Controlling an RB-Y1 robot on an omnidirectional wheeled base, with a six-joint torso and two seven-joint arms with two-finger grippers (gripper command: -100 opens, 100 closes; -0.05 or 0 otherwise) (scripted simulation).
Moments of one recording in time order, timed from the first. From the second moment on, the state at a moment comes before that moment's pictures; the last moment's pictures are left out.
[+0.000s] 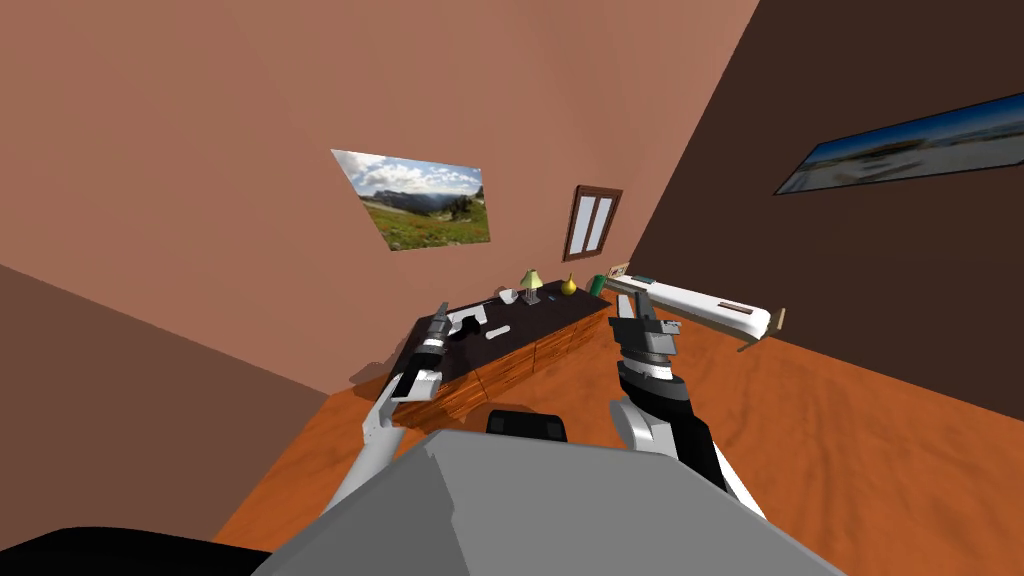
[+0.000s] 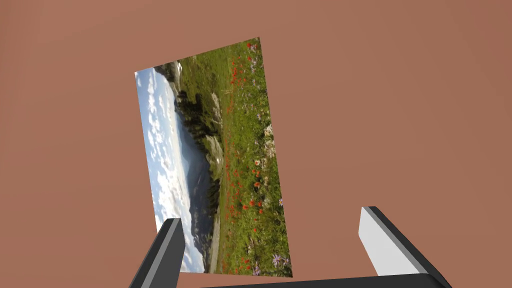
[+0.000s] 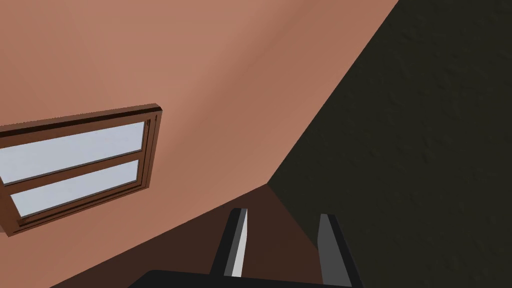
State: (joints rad) left arm 0.29 0.30 0.14 -1.92 0.14 -0.22 -0.02; right arm 0.50 -0.03 0.05 -2.32 0.00 -0.56 -0.07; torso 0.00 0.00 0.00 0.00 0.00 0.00
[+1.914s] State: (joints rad) left arm 0.09 0.53 0.27 -1.37 0.28 0.15 0.01; right arm 0.50 -0.03 0.05 -2.32 0.00 -0.56 -0.07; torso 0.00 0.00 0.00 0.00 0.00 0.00
